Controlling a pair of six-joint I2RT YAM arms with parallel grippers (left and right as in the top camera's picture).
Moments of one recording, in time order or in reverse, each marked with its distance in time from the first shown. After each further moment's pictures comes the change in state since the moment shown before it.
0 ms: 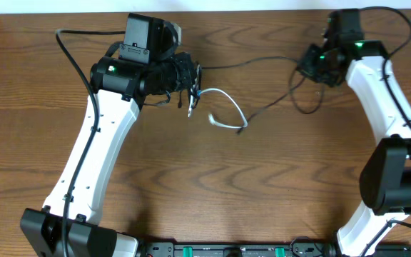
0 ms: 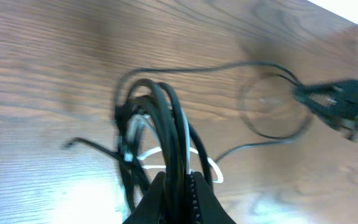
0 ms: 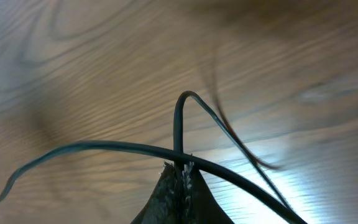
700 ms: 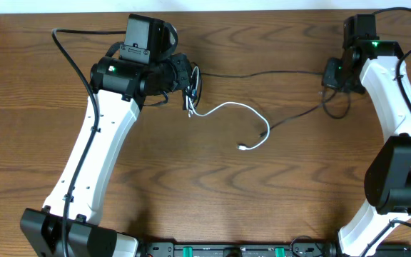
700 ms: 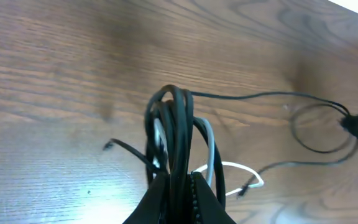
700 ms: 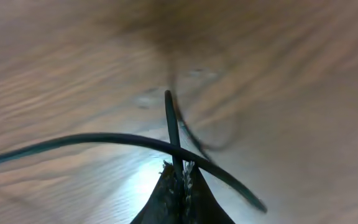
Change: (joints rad) left arm -0.003 0.000 0.000 -0.018 -0.094 0.016; right arm -0.058 0.000 0.000 -0.161 0.362 -0.246
